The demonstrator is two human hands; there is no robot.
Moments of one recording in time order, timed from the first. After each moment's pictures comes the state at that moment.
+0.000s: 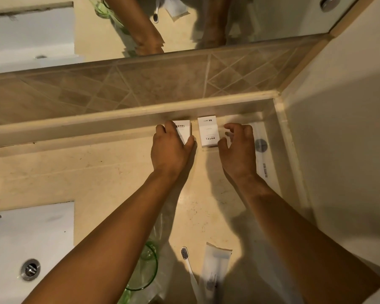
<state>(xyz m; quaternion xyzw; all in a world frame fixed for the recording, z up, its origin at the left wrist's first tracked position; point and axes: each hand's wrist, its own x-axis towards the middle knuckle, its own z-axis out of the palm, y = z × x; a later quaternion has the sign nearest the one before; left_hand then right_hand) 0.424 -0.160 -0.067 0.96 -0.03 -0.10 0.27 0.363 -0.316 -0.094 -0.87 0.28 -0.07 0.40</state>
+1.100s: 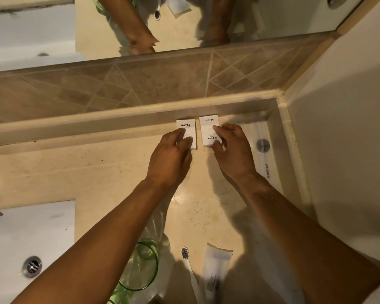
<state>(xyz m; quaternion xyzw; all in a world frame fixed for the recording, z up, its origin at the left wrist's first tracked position) 0.408 -0.130 -0.084 0.94 -0.25 -0.08 0.23 0.363 -0.313 -0.096 -0.89 0.21 0.00 0.40</state>
